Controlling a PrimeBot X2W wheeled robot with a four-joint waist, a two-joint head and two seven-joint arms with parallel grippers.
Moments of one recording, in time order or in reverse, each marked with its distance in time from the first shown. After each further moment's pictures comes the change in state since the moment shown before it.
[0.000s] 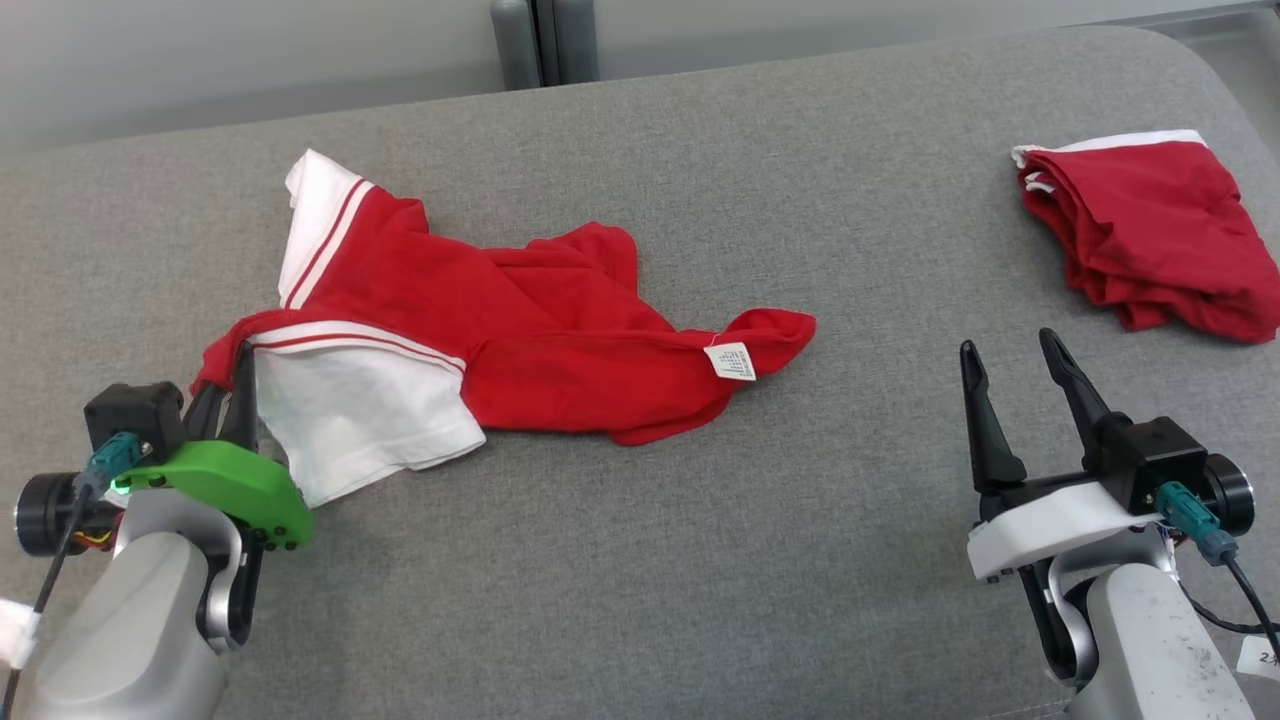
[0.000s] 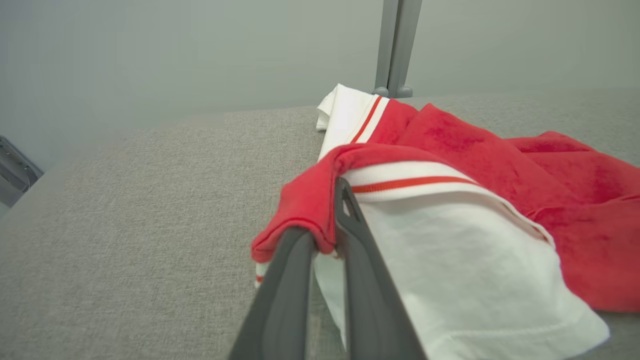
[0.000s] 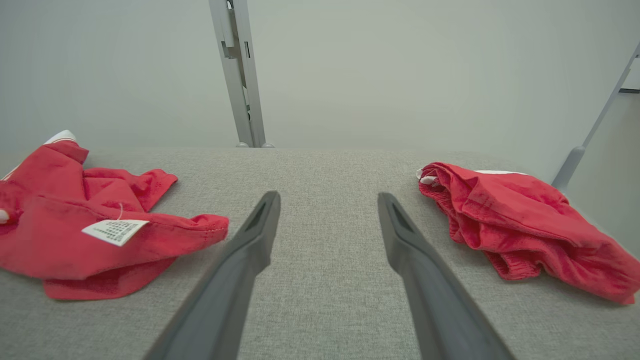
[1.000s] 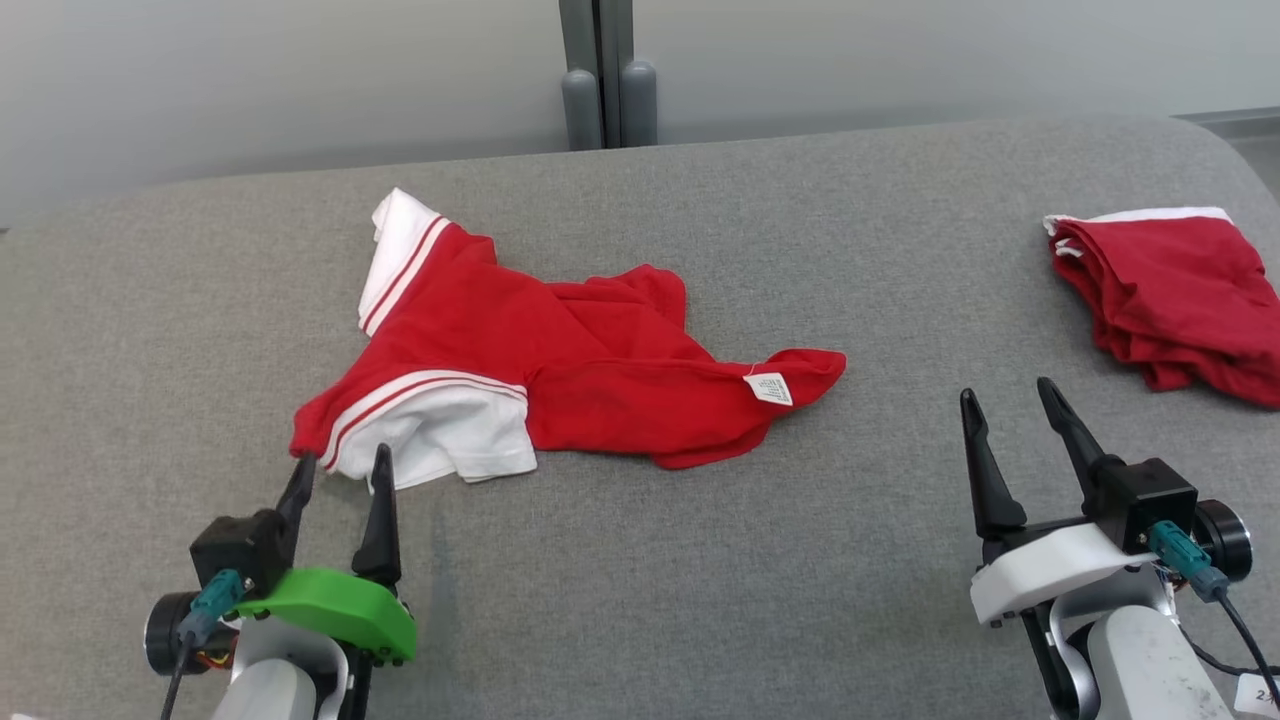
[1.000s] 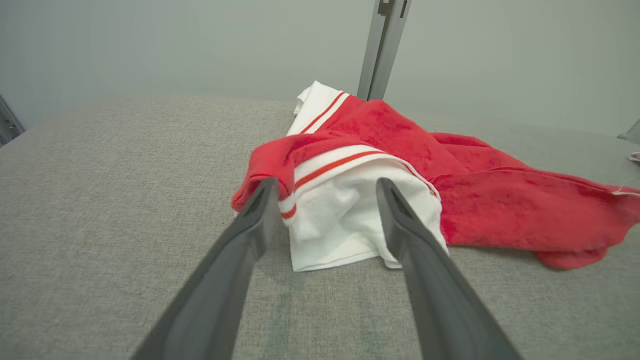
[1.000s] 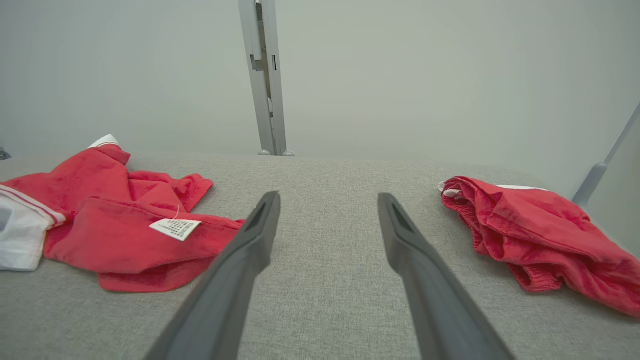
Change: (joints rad) left arm 0.278 -0.249 0.270 -0.166 0.240 -0.090 -0.005; right arm 0.054 0.000 -0.004 0.016 -0.007 0.000 0.000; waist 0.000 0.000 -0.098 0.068
